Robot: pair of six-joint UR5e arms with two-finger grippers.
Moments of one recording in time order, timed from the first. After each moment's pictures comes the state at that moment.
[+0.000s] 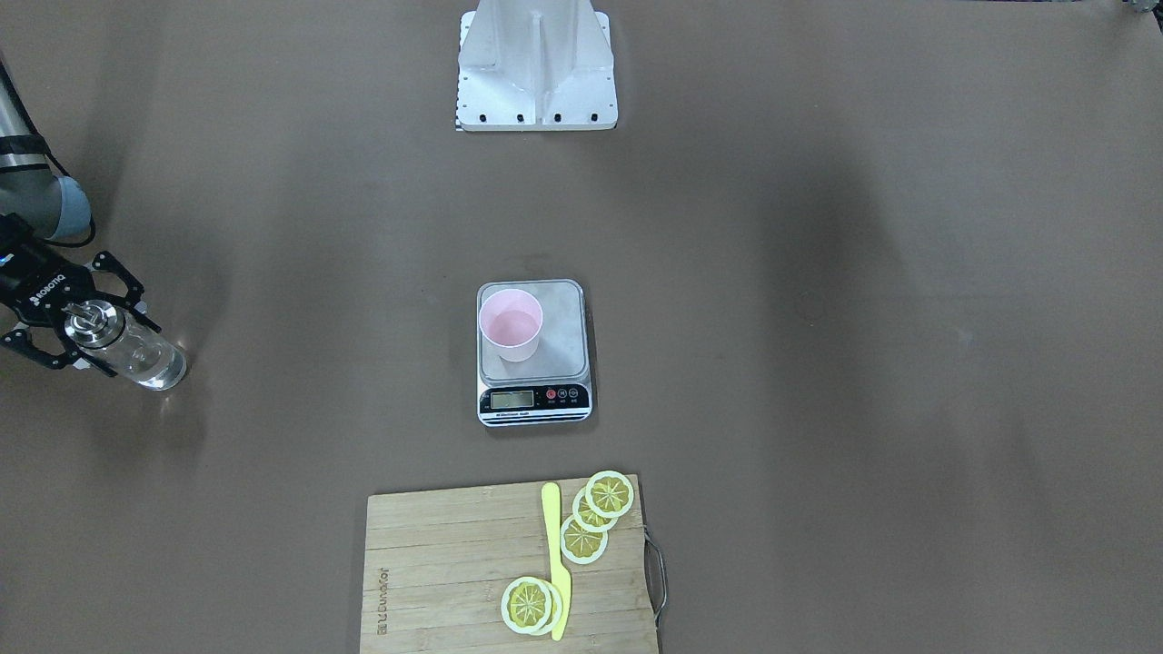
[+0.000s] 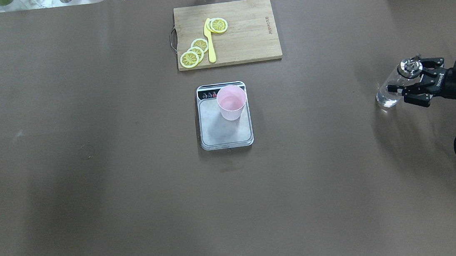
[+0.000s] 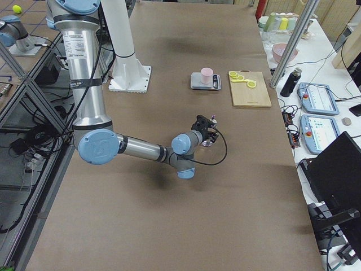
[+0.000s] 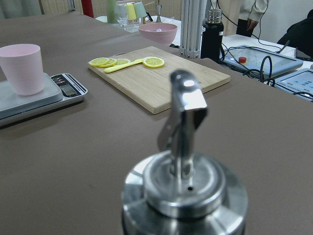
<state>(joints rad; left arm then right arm) -1.50 -1.63 -1.66 -1.50 -2.37 0.01 0.94 -1.46 1.11 0.44 1.98 0.46</state>
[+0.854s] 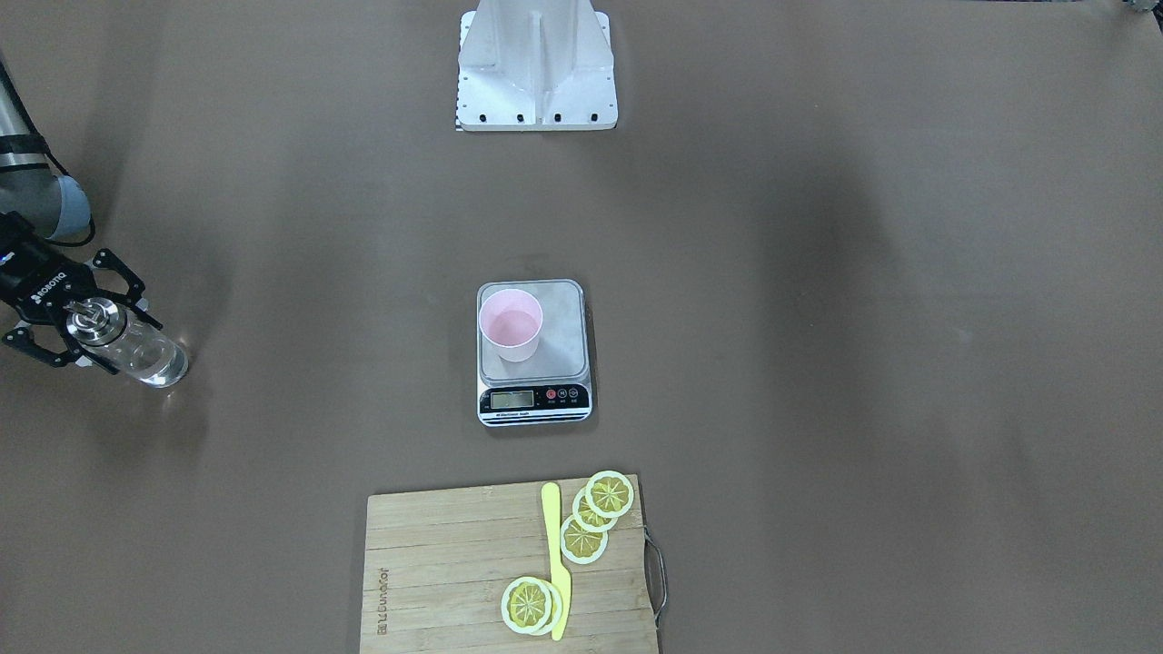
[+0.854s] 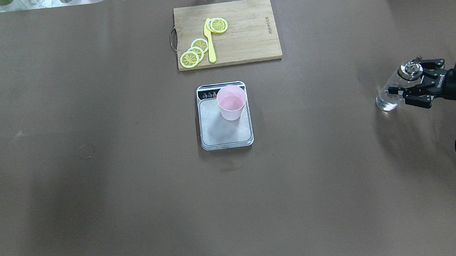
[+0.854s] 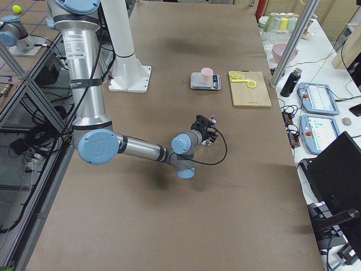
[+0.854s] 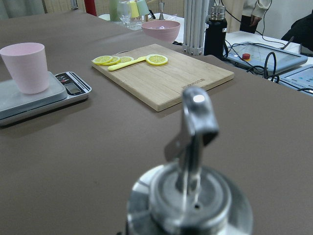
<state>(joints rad) -1.50 -1.64 -1.66 -1.50 -2.37 0.02 0.94 -1.46 1.11 0.44 2.00 0.47</state>
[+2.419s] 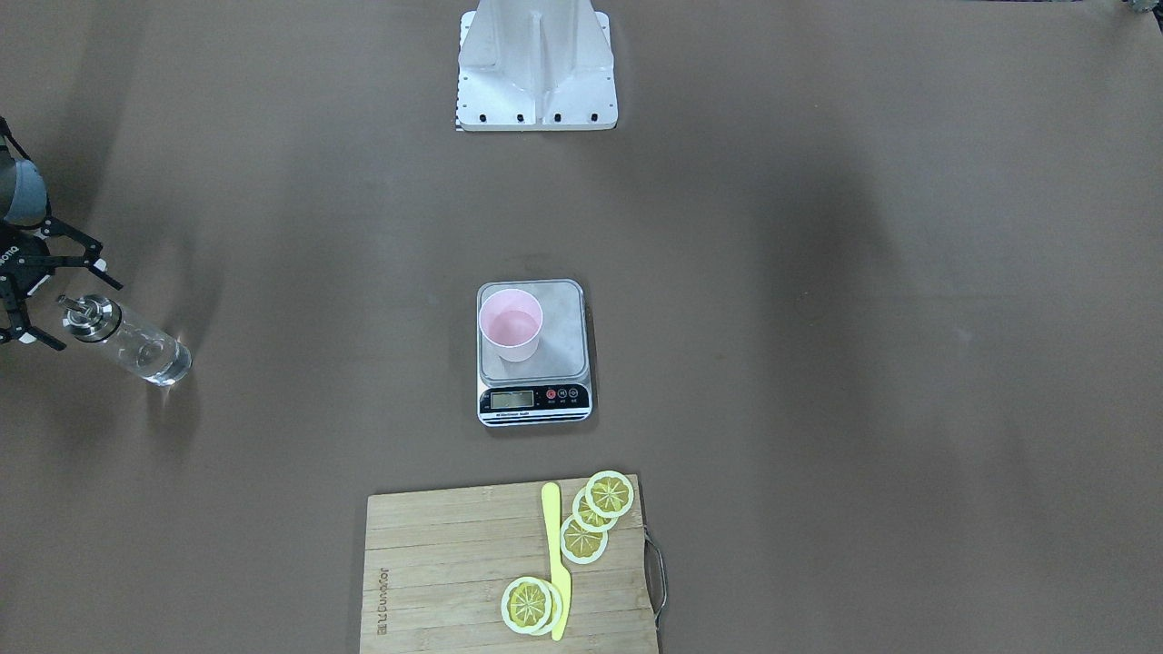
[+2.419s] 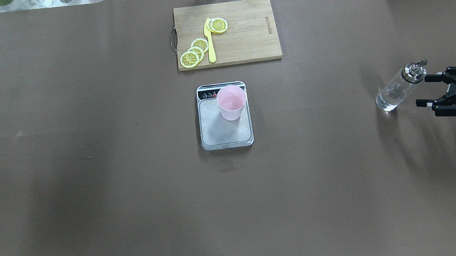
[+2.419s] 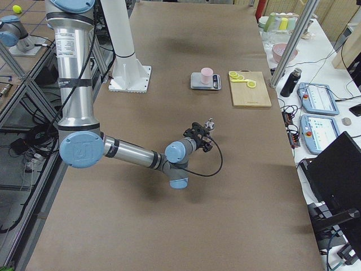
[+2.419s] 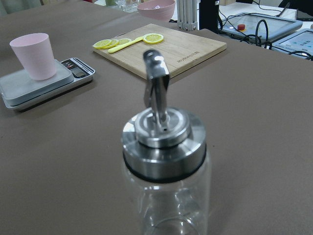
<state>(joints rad) -1.49 -1.65 -1.66 -1.50 -2.37 0.02 1.03 -1.55 1.14 0.44 2.16 0.55</state>
